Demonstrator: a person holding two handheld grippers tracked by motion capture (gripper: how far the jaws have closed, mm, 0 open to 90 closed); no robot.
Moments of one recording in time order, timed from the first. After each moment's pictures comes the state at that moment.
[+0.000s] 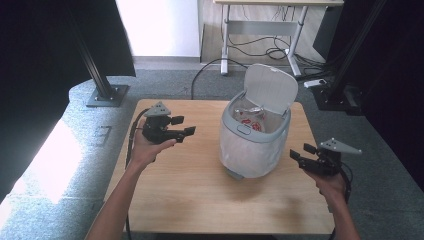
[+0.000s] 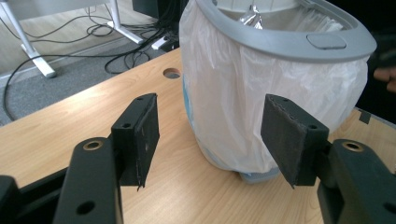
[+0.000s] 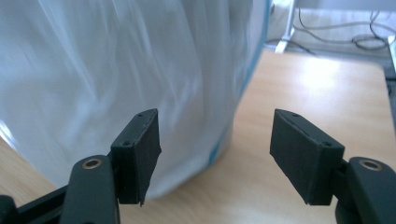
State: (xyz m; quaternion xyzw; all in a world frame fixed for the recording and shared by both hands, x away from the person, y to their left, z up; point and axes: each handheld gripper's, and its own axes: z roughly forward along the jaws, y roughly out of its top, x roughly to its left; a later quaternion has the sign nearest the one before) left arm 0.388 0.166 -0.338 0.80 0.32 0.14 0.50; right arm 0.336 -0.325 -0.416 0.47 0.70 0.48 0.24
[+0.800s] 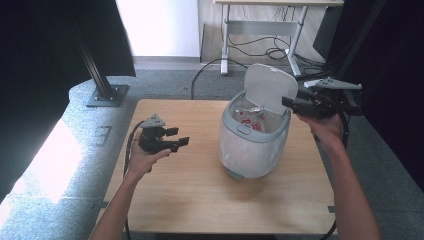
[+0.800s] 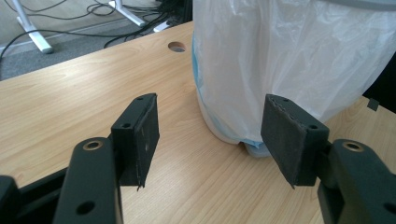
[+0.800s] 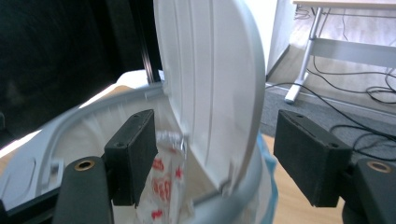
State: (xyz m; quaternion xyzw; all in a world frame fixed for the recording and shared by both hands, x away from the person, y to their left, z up) left arm 0.385 0.186 -0.378 0.79 0.35 0.12 0.48; right arm 0.425 -0.294 -0.290 0.41 0.70 0.52 0.24
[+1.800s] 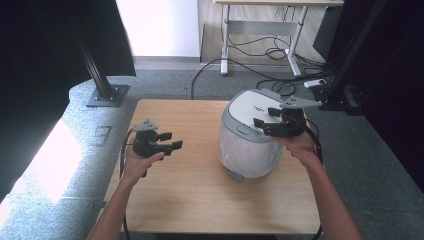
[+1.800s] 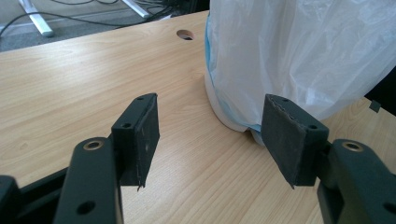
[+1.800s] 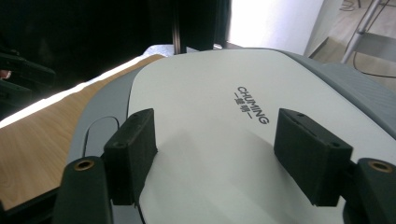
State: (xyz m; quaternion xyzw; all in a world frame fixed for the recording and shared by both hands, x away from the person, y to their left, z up) left arm 0.385 0.206 -0.398 0.78 0.38 0.10 0.48; right arm 0.399 -0.220 -0.327 0.36 0.76 0.49 0.23
